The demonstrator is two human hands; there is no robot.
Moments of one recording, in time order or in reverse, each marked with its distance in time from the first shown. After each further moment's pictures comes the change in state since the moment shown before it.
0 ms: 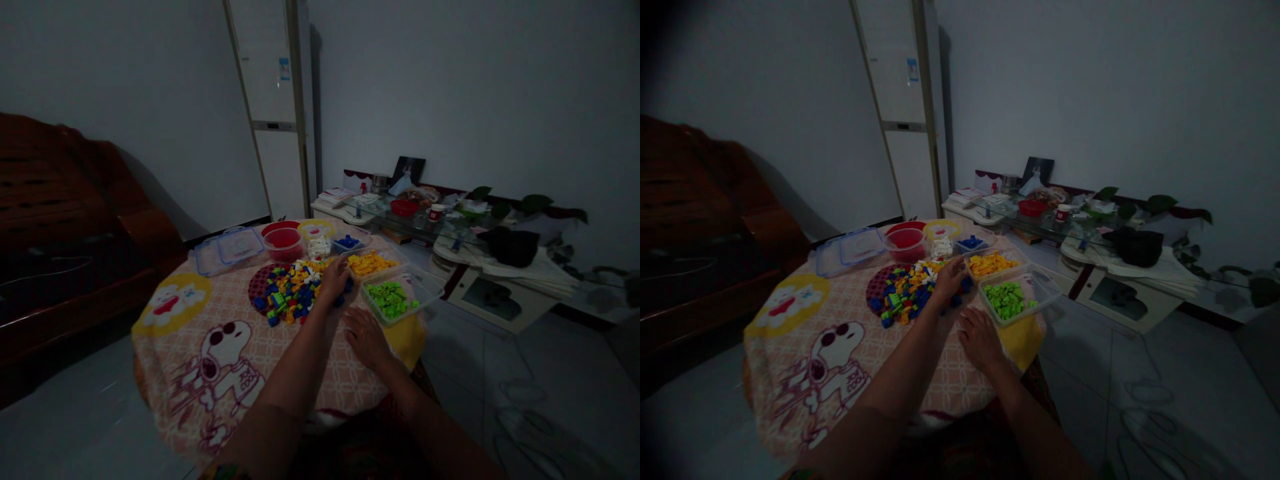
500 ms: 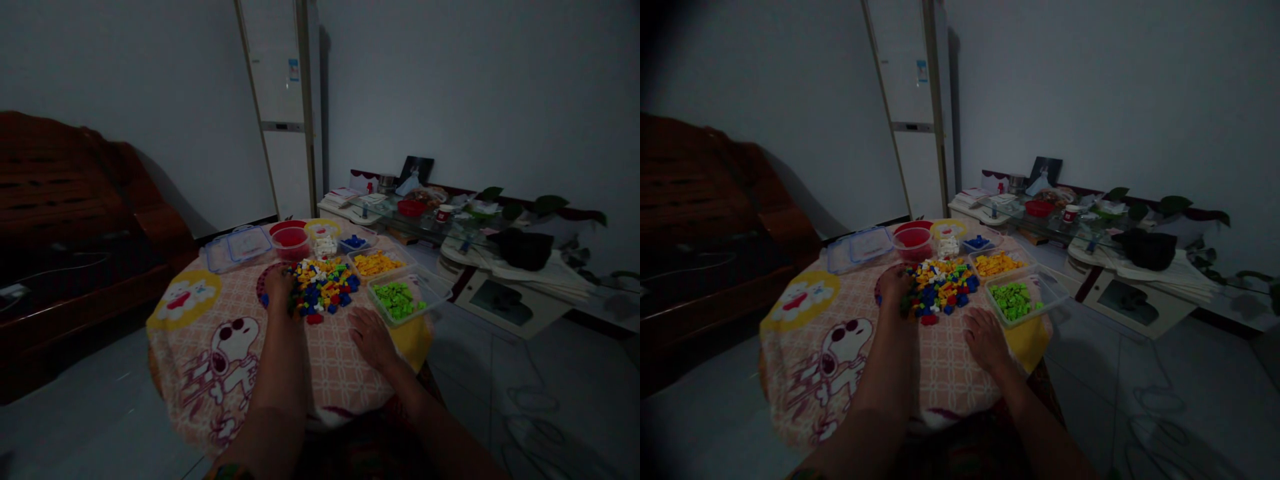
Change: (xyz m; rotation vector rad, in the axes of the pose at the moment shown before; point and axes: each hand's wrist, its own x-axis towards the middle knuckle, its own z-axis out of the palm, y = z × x) left_hand -0.020 -0.032 -0.142 0.665 0.283 -0.473; right_hand -0.001 -0.002 -0.002 0.000 -0.008 -0.003
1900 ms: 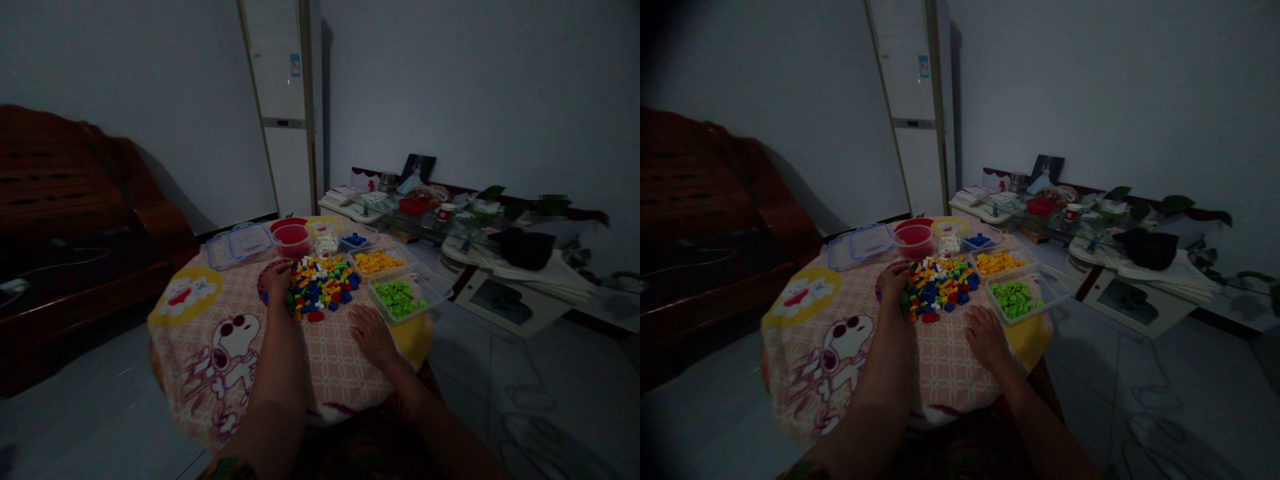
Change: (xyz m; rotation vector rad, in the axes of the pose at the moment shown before) left_hand 0.009 -0.019 0.012 -0.352 0.135 -0.094; right_hand -0.001 0.001 0.002 0.001 0.002 0.009
